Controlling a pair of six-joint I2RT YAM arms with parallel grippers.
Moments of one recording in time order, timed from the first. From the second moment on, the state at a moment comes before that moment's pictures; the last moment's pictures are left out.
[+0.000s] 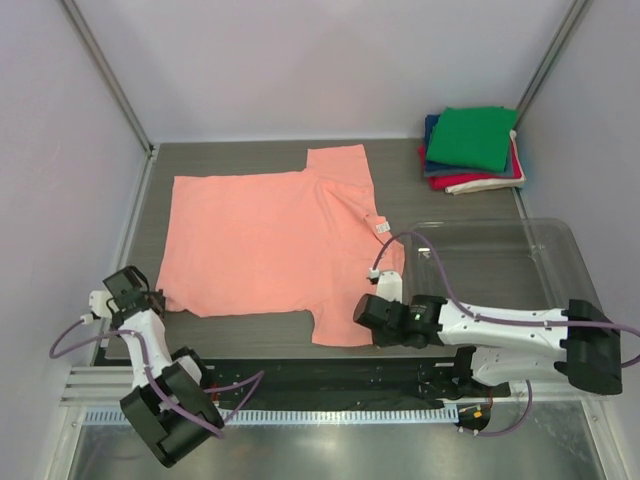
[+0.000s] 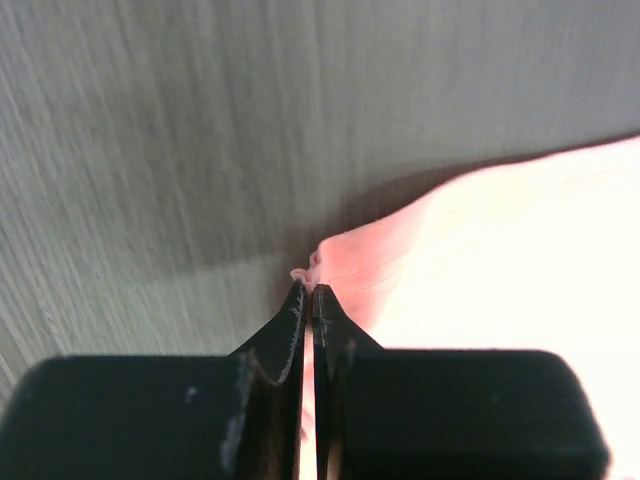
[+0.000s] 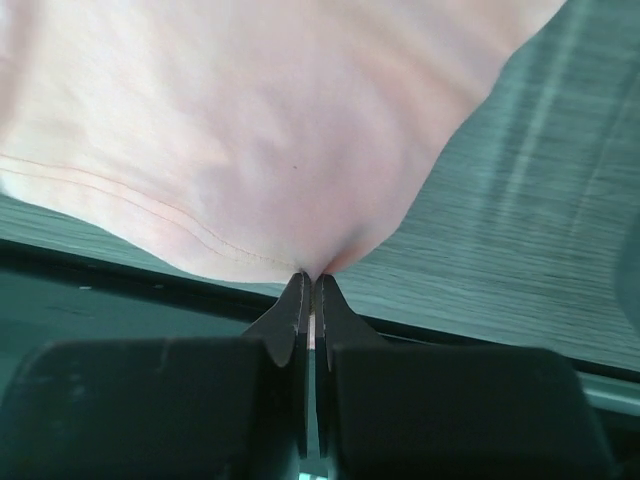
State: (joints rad) left arm 0.65 0.89 0.37 -0.42 -0.12 -0.94; right arm 1.22 1.16 0.63 -0.71 0.33 1.03
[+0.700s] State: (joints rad) left arm 0.65 1.17 0.81 -0.63 0.05 -0.77; right arm 0.75 1.34 1.14 -0.75 0.40 0.61
